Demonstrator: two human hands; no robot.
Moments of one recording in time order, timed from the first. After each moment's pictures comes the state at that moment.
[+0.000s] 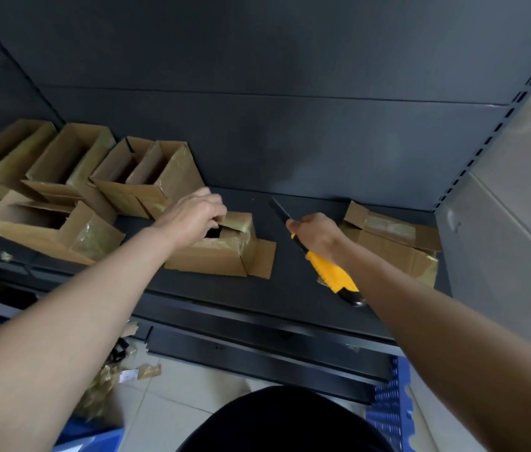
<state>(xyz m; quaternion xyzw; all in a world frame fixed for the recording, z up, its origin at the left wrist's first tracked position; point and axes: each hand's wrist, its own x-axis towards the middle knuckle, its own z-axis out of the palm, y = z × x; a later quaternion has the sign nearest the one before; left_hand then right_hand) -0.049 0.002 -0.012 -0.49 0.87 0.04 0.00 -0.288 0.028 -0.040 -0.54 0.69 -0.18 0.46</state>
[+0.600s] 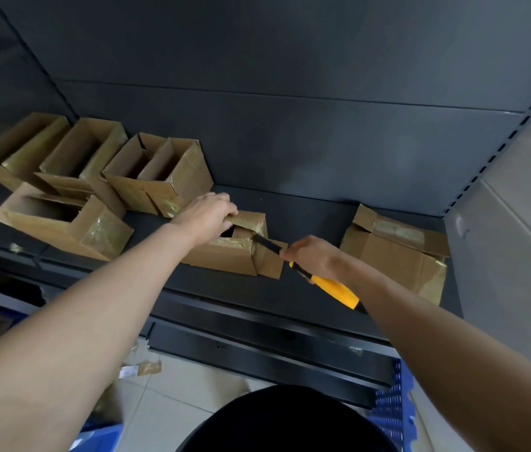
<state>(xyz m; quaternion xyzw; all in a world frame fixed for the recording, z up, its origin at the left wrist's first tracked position) -0.059 0.000 -0.016 -0.57 0.82 0.06 0.04 -0.273 0.053 -0.038 -0.61 0.61 -0.04 0.50</state>
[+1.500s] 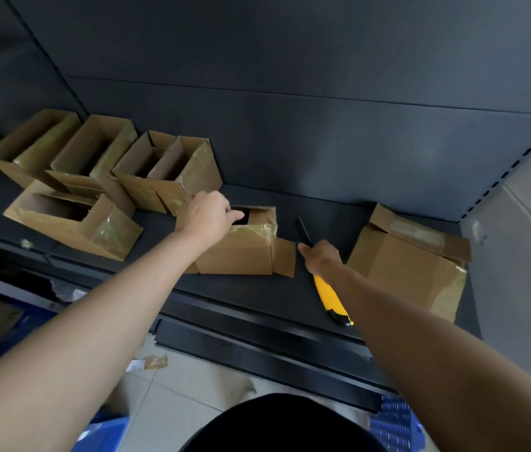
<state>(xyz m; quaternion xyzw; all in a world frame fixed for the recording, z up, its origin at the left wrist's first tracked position) -0.065 0.013 -0.002 -0.71 0.69 0.09 -0.07 -0.258 0.012 -0.114 -0.46 0.77 -0.09 0.44</state>
